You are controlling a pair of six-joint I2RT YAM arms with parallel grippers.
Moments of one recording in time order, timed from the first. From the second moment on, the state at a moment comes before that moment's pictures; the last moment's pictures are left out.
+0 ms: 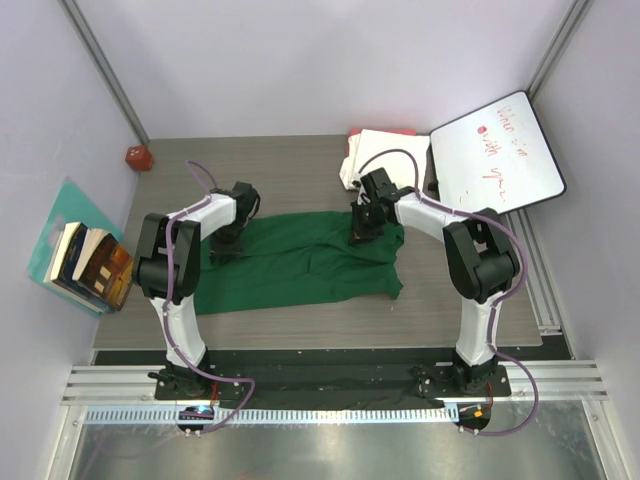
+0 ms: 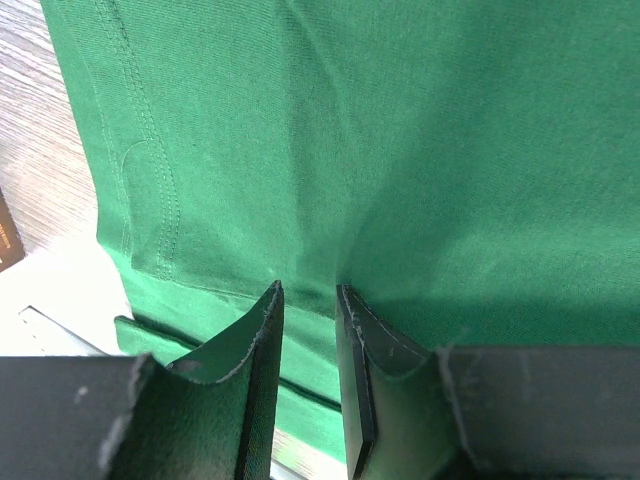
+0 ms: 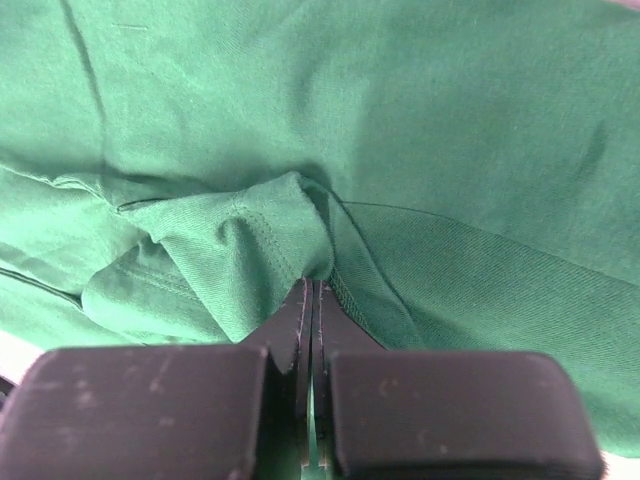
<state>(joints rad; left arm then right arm) -0.25 1.94 1.28 -0.89 -0.50 -0.37 0.45 1.95 1.35 -0.45 -0.25 0.35</state>
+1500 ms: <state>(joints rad) -0.27 1.94 1.28 -0.89 -0.50 -0.37 0.61 1.73 1.11 -0.55 -0.29 0.36</state>
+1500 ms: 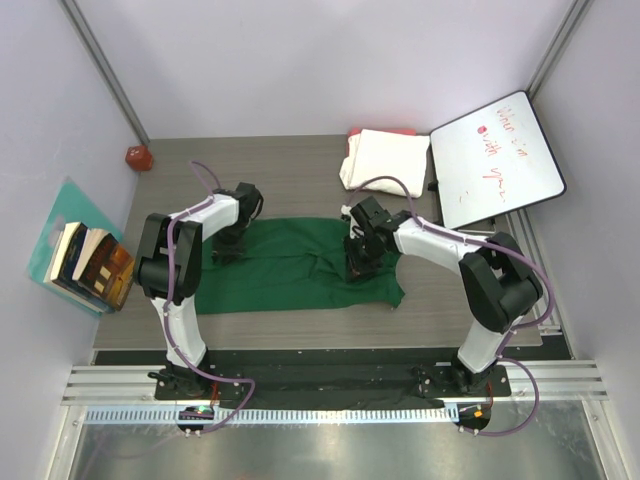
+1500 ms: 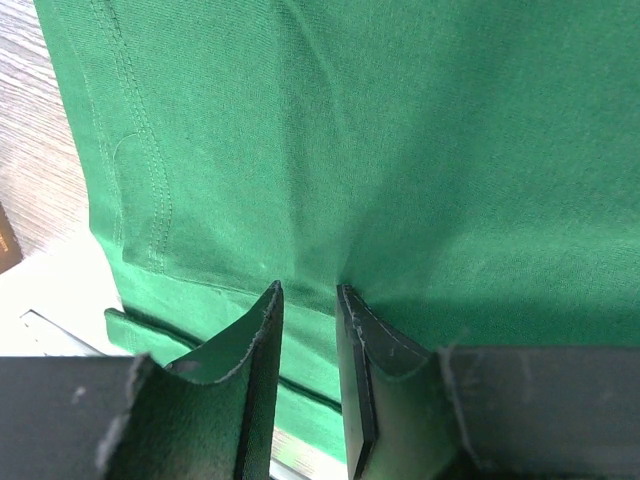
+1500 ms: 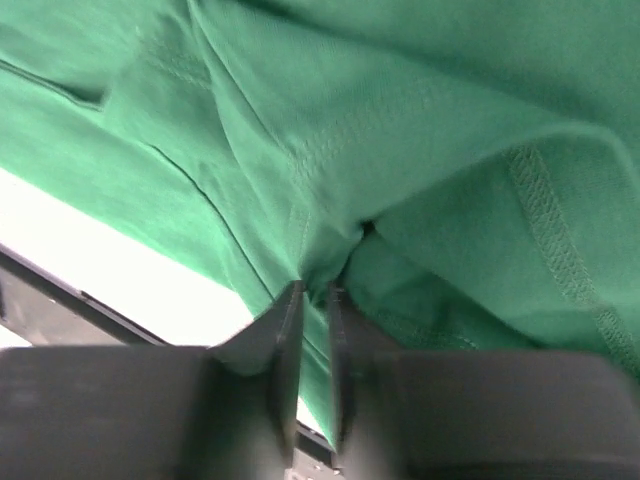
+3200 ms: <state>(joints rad) -0.11 2.20 1.71 -1.02 -0.38 -0.37 0.36 2.11 1.58 -0.59 0.04 0.39</state>
